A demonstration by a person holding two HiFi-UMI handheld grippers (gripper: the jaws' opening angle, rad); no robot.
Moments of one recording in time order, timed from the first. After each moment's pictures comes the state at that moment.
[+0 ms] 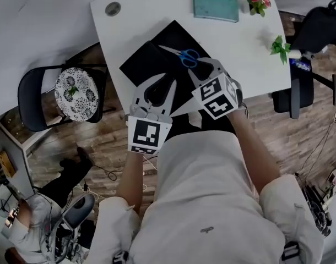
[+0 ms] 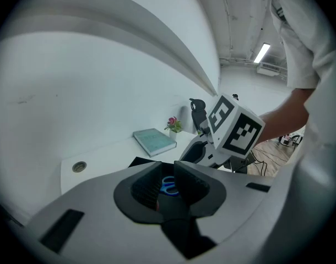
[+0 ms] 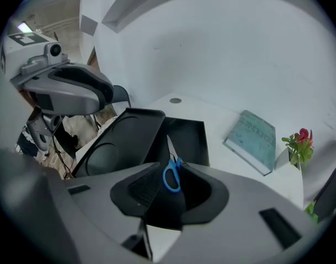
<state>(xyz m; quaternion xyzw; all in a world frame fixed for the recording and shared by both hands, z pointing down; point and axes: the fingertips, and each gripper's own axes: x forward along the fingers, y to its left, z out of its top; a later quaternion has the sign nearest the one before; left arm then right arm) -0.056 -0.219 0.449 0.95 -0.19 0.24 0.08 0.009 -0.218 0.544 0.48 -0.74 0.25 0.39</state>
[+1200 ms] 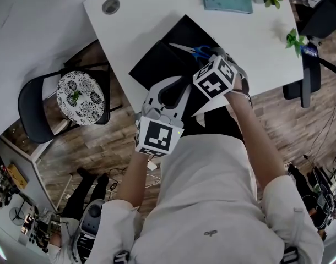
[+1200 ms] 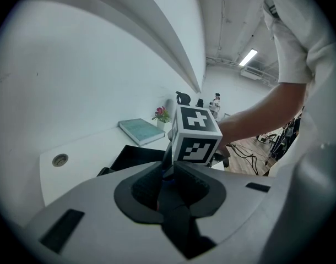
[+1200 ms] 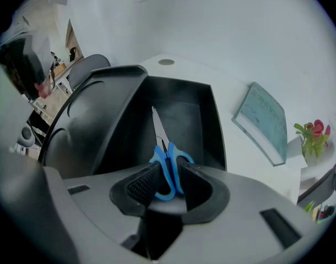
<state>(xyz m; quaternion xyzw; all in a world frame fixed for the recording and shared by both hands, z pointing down) -0.064 -0.220 0.488 0.95 -0.09 0.27 0.09 0.017 -0.236 0.626 0.47 -0.65 0.32 0.51</state>
